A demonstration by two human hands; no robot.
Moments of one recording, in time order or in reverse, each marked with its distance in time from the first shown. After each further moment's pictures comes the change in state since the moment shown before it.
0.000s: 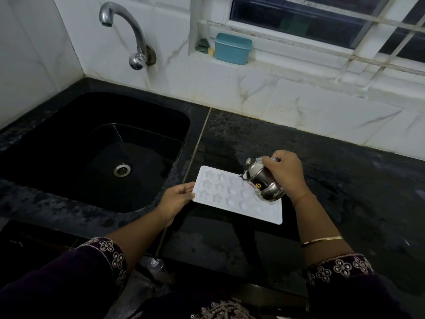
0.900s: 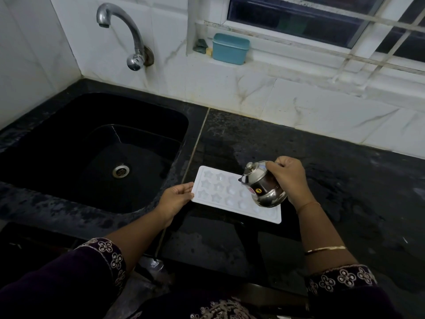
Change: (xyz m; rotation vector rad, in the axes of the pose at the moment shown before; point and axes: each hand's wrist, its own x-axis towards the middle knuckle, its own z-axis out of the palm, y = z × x) left_hand 0.006 -0.006 -0.006 -0.007 -0.024 0.001; right_hand -0.010 0.014 -0.005 0.171 0.003 0.077
